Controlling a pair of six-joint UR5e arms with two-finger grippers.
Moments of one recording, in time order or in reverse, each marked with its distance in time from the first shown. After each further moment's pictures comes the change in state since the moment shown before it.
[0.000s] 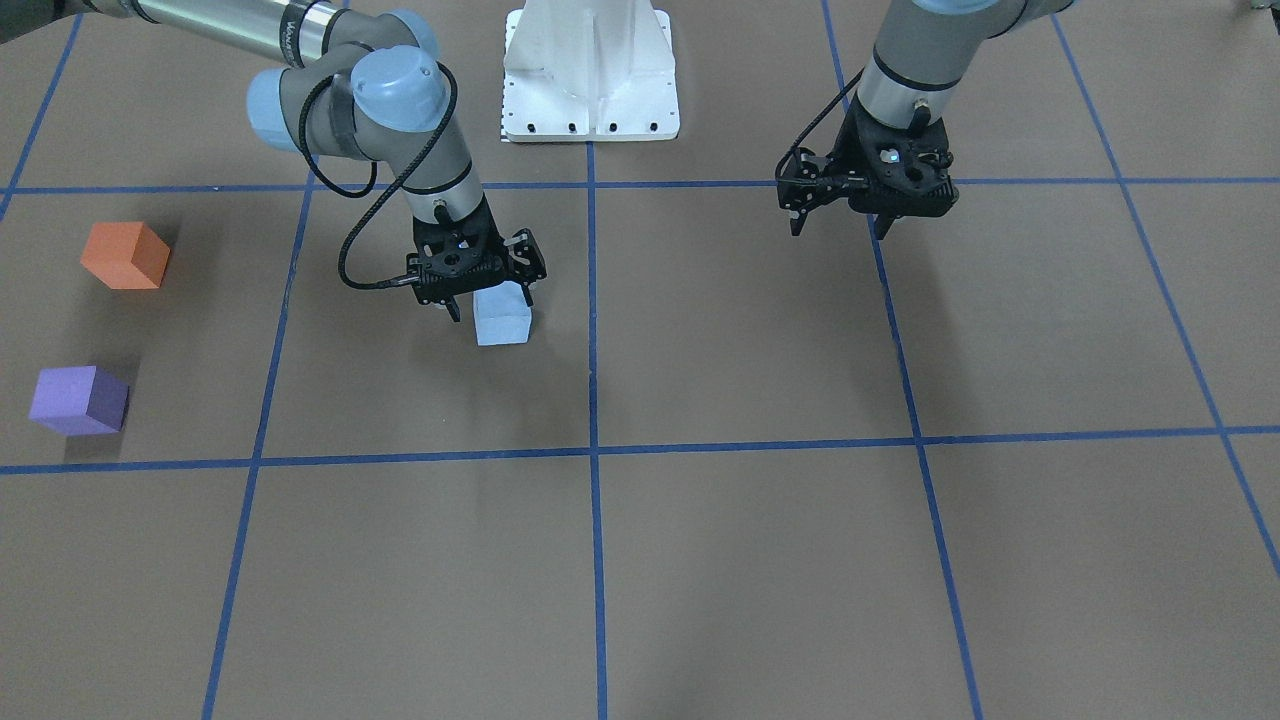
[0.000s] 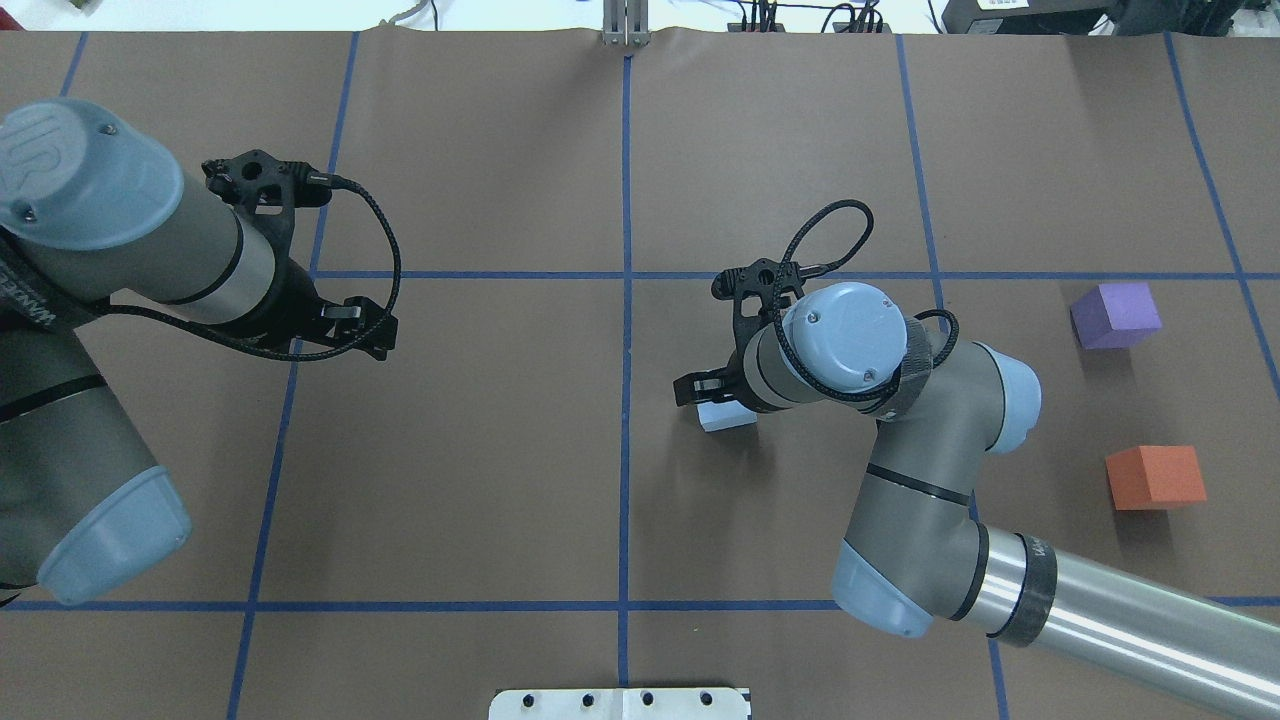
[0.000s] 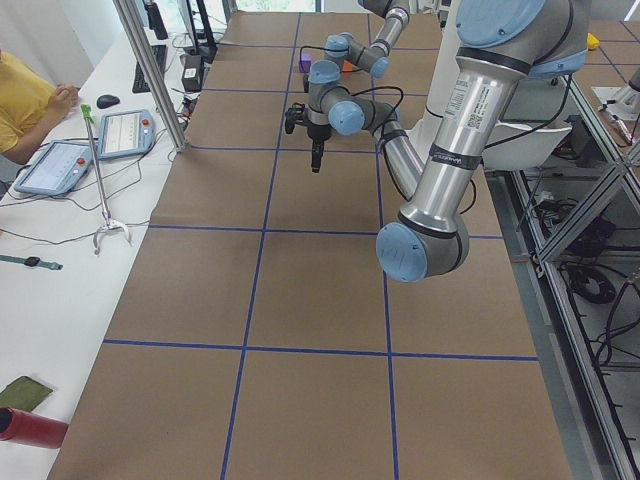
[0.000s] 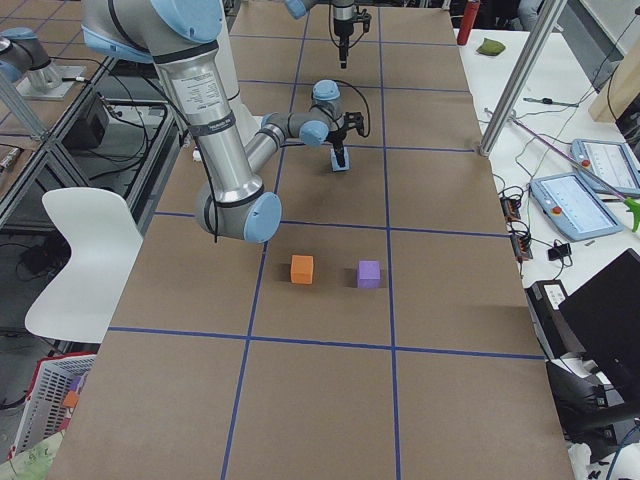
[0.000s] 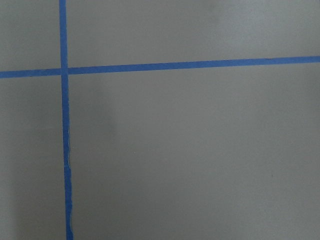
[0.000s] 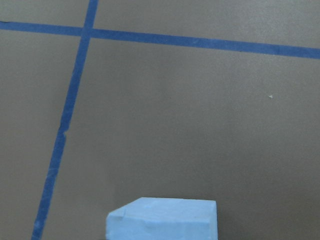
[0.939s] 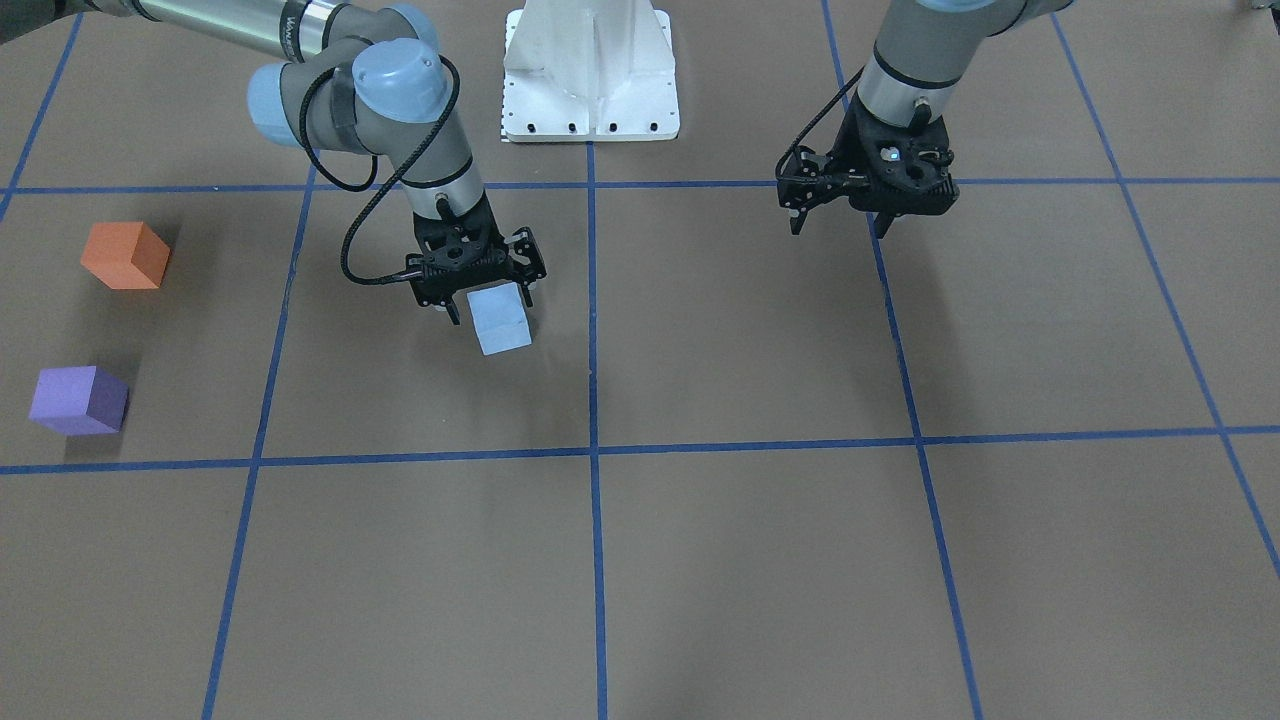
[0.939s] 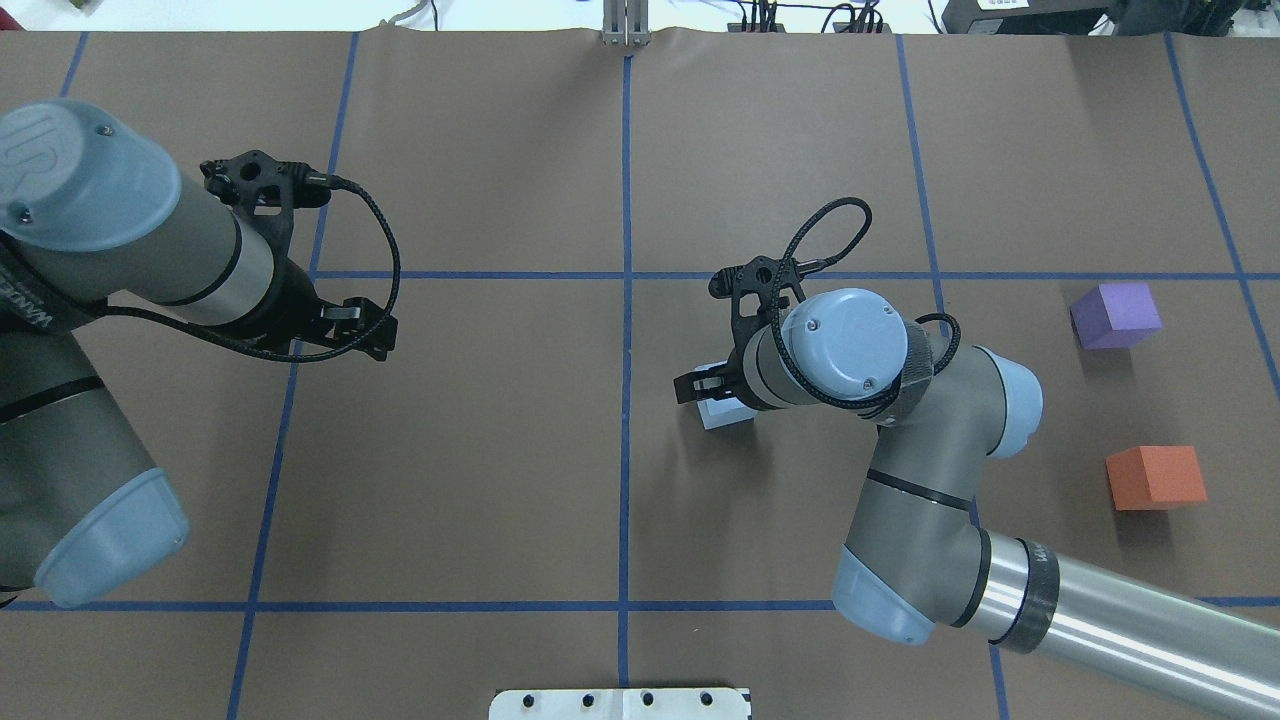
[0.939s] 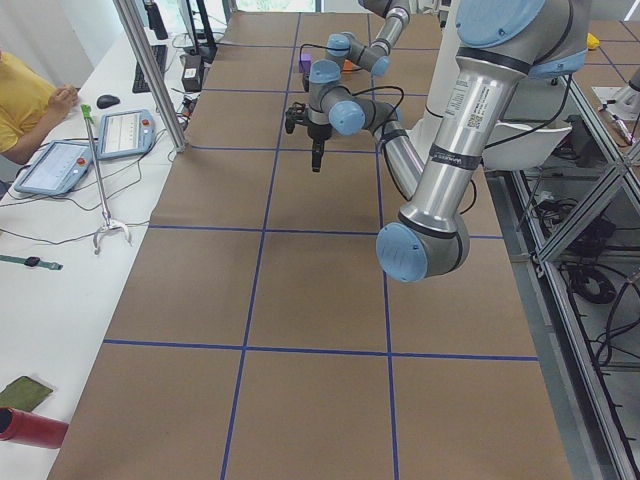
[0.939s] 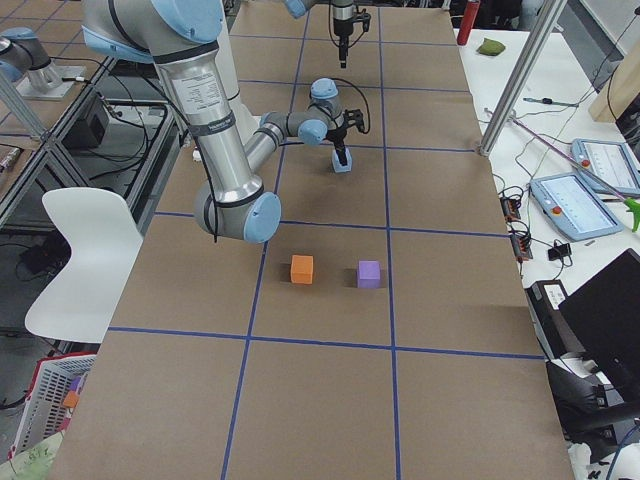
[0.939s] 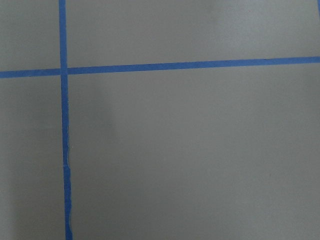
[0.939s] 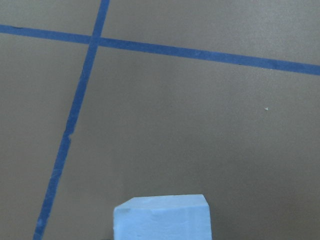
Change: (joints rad) left arm 0.001 0.002 -0.003 0.000 0.000 -0.003; right arm -0.012 -0.001 0.010 -0.003 -0.054 -0.035
